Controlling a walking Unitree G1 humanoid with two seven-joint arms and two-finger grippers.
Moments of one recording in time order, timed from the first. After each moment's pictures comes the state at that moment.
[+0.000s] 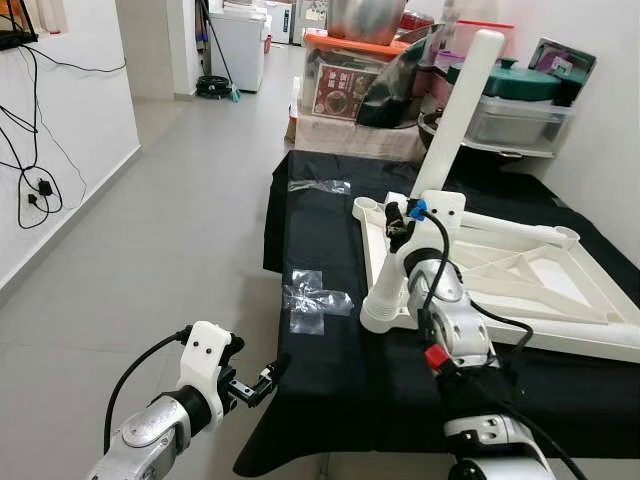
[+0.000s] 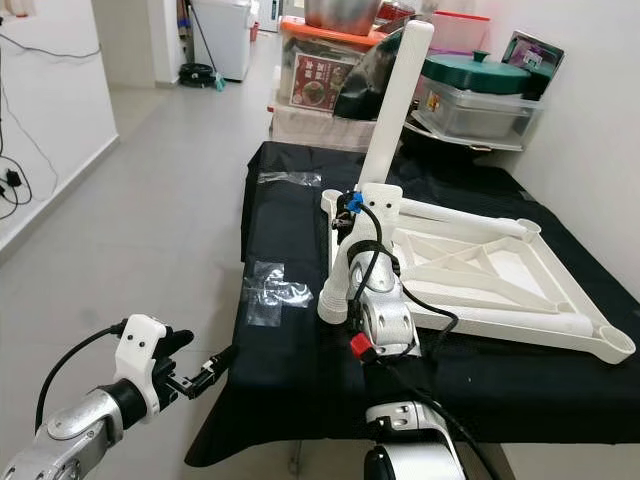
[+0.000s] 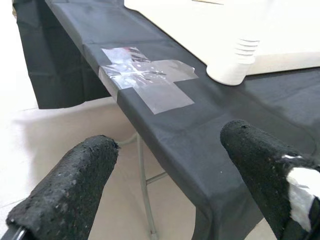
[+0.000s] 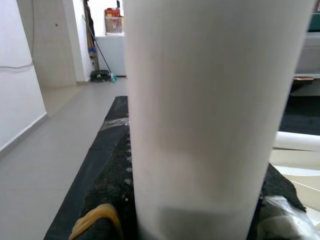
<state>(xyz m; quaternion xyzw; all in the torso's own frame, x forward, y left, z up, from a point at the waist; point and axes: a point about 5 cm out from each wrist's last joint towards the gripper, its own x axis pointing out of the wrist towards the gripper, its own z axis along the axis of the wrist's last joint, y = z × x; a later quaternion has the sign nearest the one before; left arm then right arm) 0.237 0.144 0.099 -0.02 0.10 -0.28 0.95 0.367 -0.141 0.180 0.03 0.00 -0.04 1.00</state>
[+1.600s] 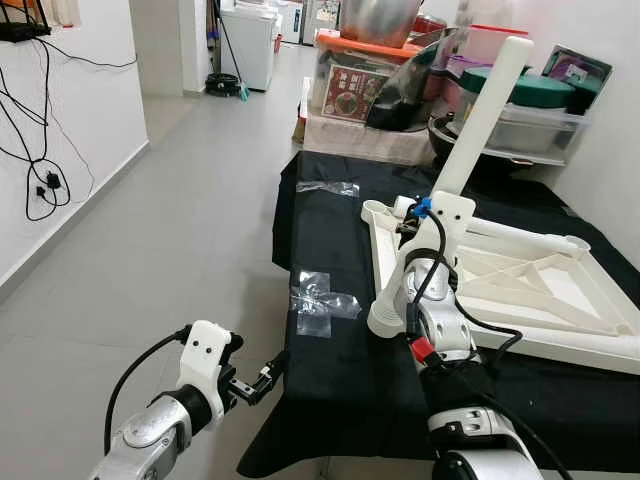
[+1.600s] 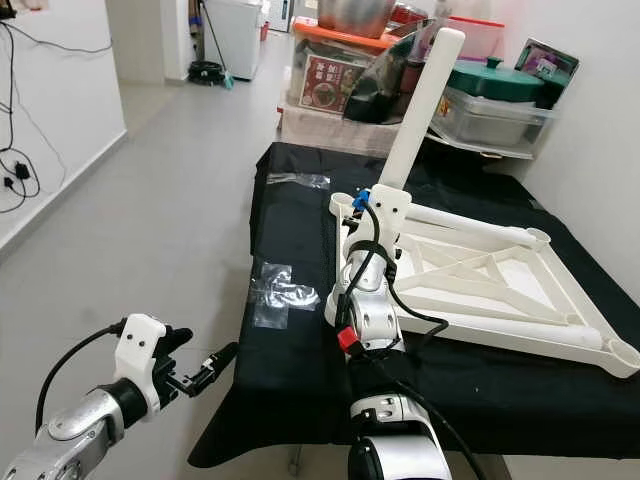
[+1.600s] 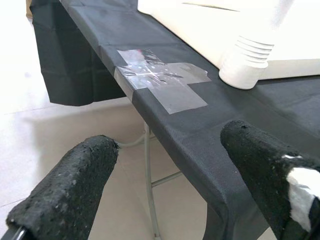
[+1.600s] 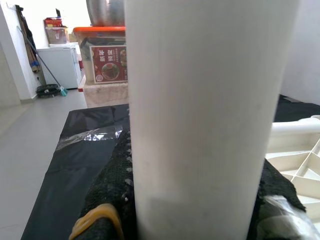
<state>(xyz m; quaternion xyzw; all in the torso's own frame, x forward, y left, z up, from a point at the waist) 0.237 0.144 0.099 -0.01 0.10 -0.27 0.96 0.366 -0.145 0.176 0.06 -0.01 -0.18 0.98</state>
